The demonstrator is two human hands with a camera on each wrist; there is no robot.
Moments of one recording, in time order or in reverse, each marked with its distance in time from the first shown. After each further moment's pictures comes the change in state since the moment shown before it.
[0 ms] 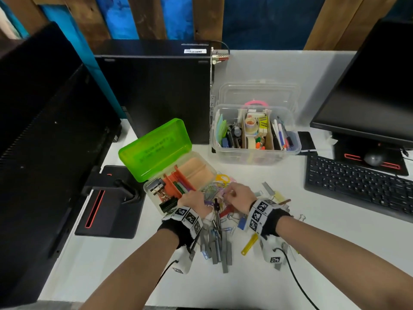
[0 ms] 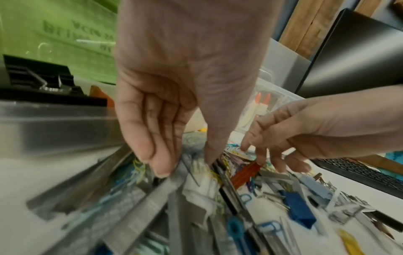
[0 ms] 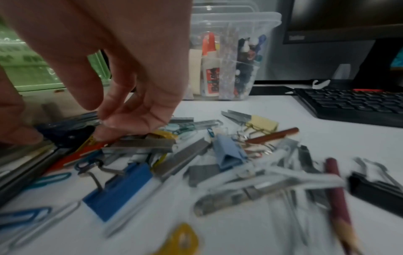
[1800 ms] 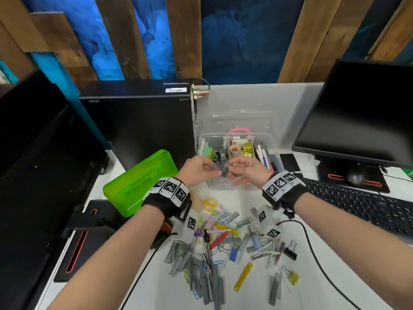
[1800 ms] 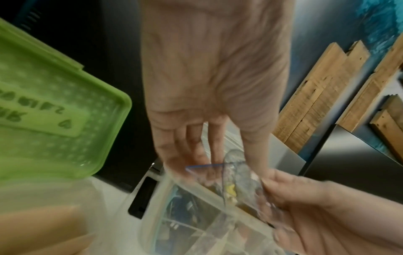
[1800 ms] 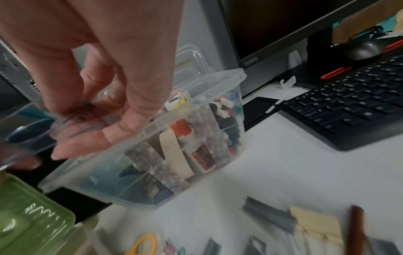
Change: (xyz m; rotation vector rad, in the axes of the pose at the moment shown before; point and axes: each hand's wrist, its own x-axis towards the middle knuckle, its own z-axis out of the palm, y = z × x) left_hand 0.043 0.039 -0.145 -0.565 0.227 0.488; right_hand 0.044 -0.021 -0.145 0.828 -0.111 -0.165
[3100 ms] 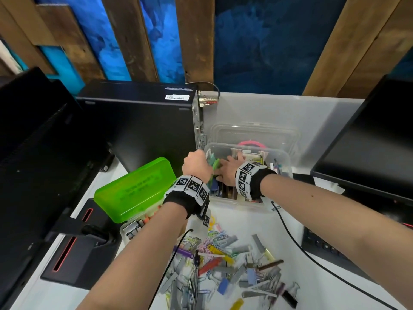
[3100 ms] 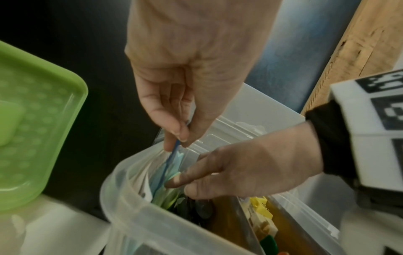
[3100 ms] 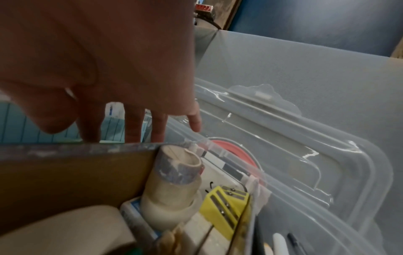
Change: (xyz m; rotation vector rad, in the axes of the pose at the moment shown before) left_hand 0.075 0.025 0.007 0.296 0.302 -0.493; right_hand 0.120 -0.018 0.009 -1.929 -0.318 -0.096
